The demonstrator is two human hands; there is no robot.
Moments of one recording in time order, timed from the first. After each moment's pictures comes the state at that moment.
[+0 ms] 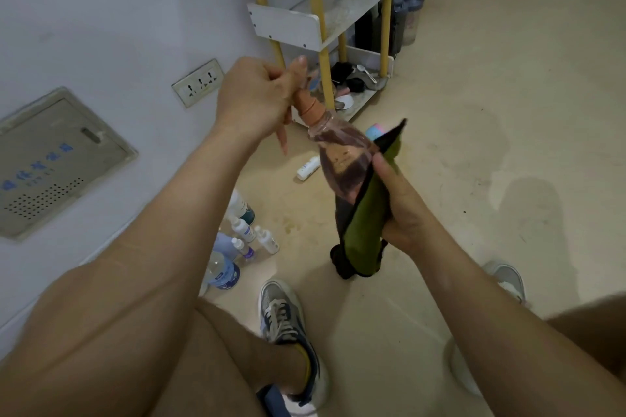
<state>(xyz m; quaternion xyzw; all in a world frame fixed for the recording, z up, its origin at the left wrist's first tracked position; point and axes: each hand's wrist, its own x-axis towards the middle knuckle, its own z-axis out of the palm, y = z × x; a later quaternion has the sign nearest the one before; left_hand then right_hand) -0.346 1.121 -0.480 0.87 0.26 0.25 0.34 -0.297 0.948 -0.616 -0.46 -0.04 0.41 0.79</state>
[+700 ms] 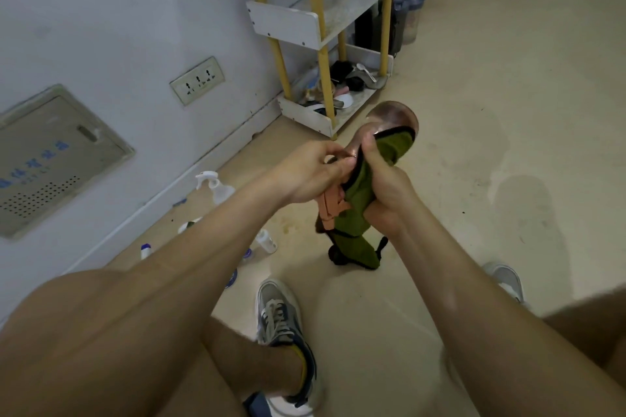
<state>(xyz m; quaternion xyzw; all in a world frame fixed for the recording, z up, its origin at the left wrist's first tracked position) -0.355 1.083 -0.538 0.90 0.18 -0.08 0.39 -0.294 0.973 -0.593 -0.50 0.08 0.38 0.78</state>
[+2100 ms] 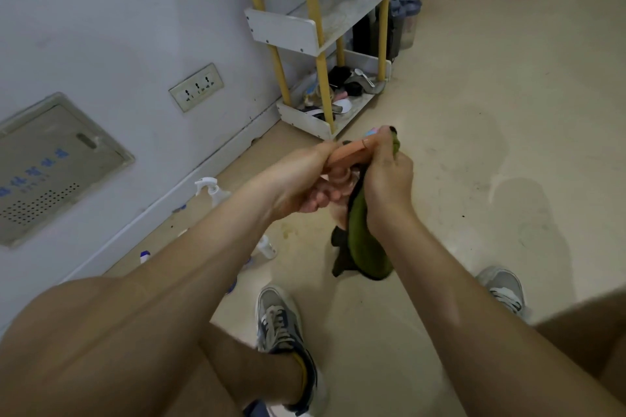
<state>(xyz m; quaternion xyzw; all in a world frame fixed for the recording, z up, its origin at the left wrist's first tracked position) -0.351 1.080 -0.526 0.74 0.33 -0.15 0.56 -0.301 0.985 -0.577 -0.62 0.04 0.15 0.77</state>
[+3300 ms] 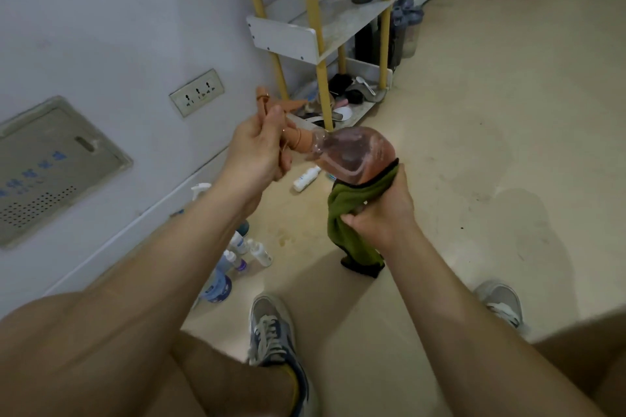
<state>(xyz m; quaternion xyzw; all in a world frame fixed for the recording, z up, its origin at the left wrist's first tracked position) -0.356 1.109 -0.523 0.74 0.27 0.23 0.57 -0.269 0.975 -0.620 -0.32 0.24 0.42 0.81</state>
